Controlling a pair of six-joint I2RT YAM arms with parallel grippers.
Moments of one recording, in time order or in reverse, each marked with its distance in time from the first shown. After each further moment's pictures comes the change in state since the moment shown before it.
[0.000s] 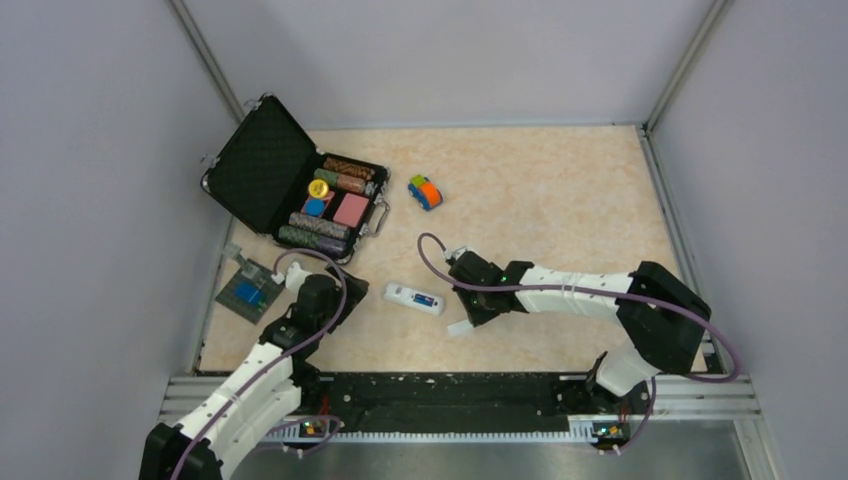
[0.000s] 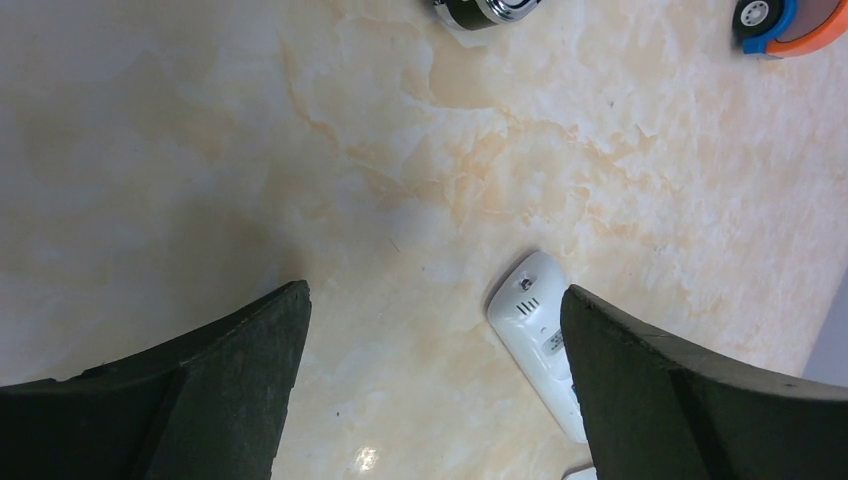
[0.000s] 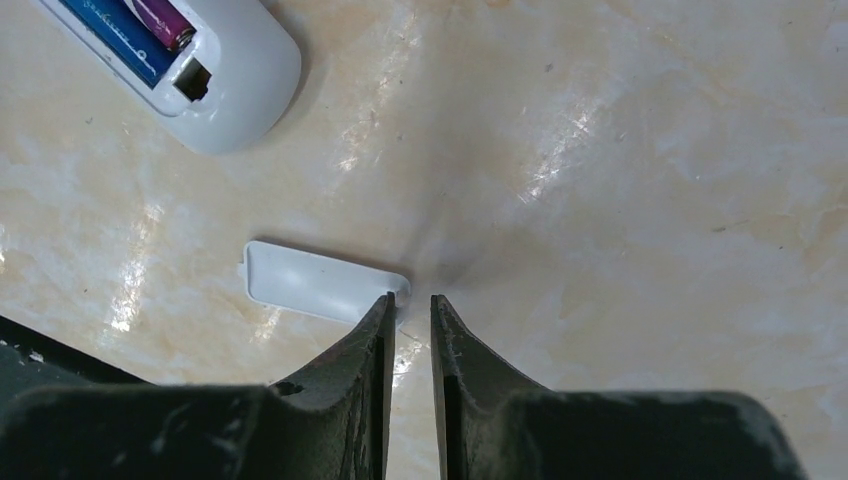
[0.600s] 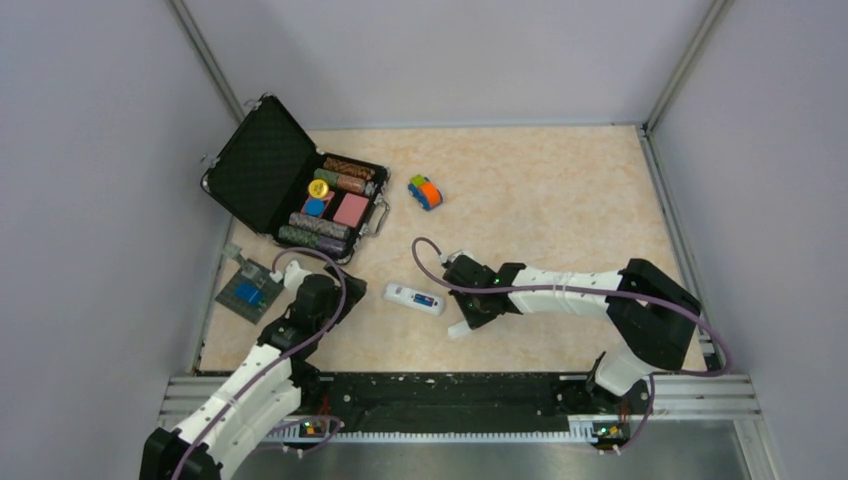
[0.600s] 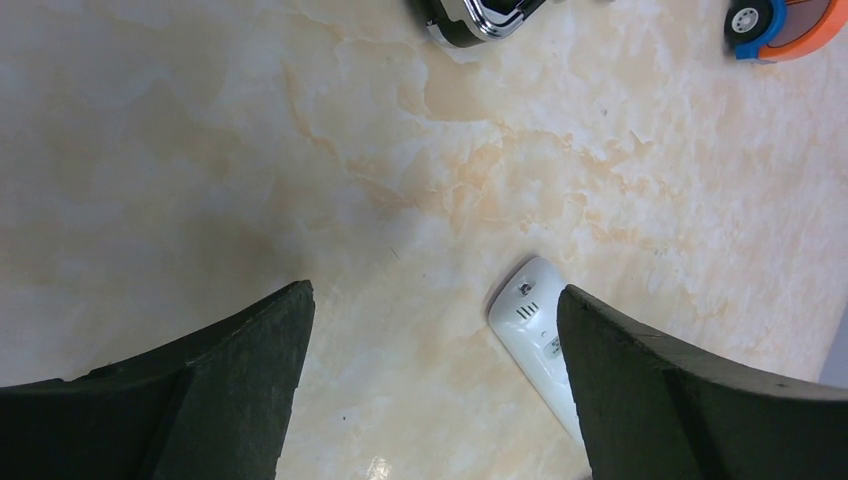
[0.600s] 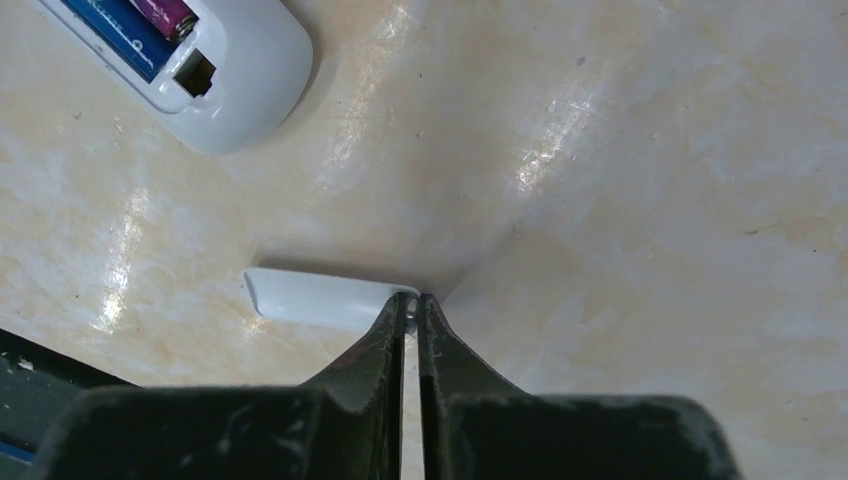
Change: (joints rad) left arm 0.000 -0.016 0.015 -0.031 -0.029 0.037; right arm 0.027 0.044 0.019 -0.014 0.013 0.019
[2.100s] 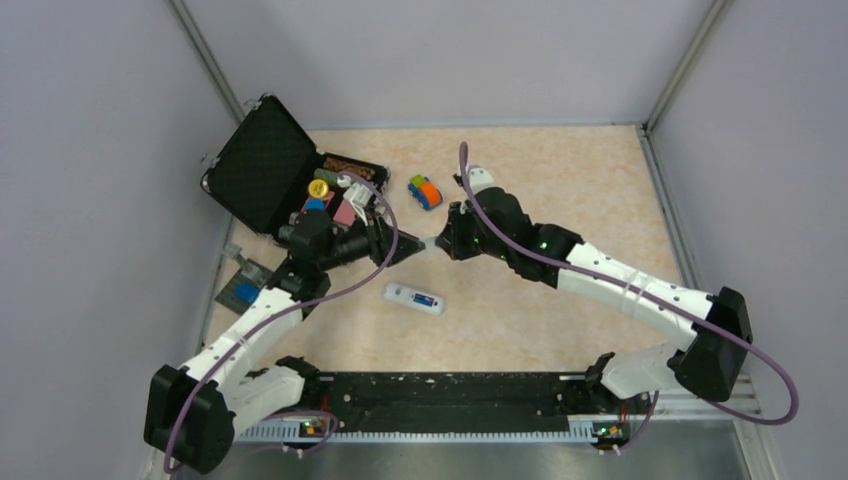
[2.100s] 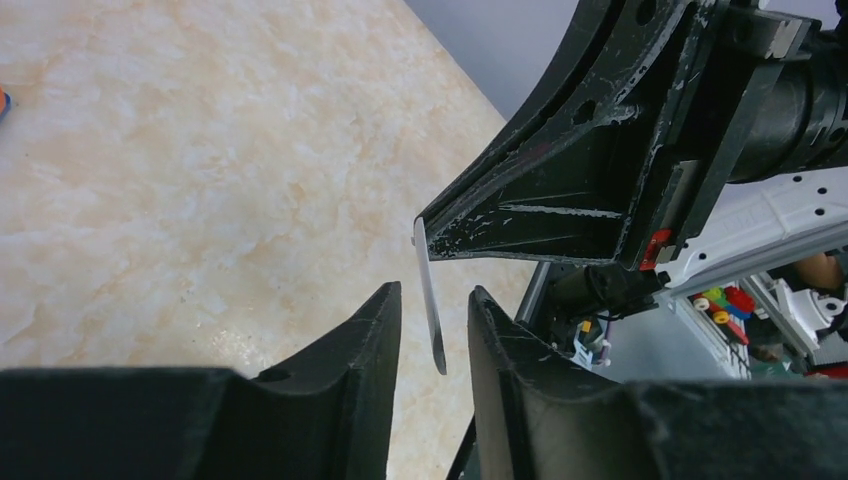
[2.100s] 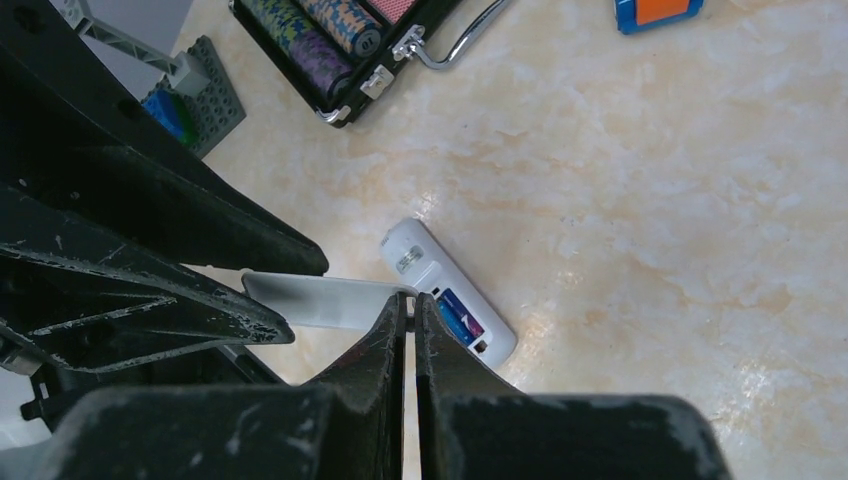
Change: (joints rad) left arm -0.001 0.358 0.390 0.567 0.966 0.521; right arm -0.101 -0.251 0.288 0.132 -0.006 0.067
